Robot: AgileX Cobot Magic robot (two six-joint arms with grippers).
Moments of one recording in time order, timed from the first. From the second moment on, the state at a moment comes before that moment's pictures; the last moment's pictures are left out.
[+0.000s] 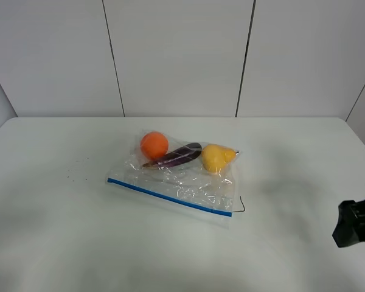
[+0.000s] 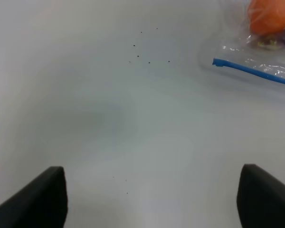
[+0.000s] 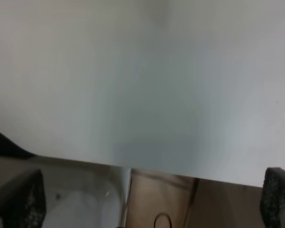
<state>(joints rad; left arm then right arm) 0.03 0.00 -0.50 0.03 1.05 -0.01 0.01 1.06 -0.66 0.09 1.13 -0.08</state>
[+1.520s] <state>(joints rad) 0.03 0.00 -0.50 0.03 1.05 -0.01 0.01 0.00 -0.49 0.04 1.03 -0.03</state>
